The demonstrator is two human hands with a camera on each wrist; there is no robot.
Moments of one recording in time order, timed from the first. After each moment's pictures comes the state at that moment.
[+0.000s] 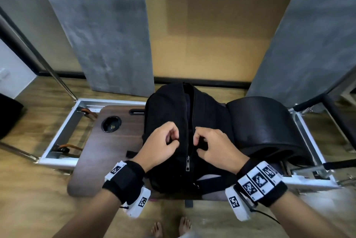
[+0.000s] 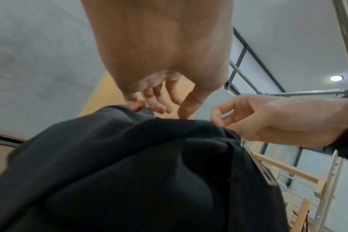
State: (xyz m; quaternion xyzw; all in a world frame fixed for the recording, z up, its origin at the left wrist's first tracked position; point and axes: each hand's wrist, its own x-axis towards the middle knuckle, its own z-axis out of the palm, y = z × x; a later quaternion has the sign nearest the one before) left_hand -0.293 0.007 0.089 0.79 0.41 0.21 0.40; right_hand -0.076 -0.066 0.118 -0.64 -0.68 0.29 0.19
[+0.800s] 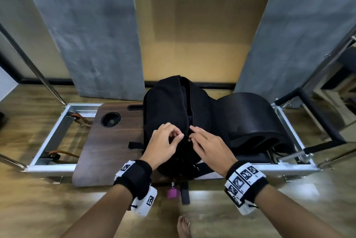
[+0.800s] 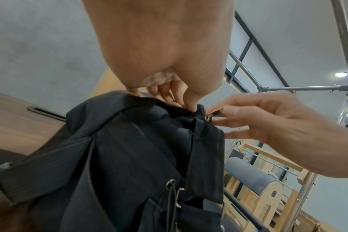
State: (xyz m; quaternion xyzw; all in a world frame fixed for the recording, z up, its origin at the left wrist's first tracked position) left_hand -0.310 -0.039 0.062 0.81 0.39 0.28 0.33; right_hand -0.123 -0.132 0.078 -0.61 -0.75 0.06 0.24
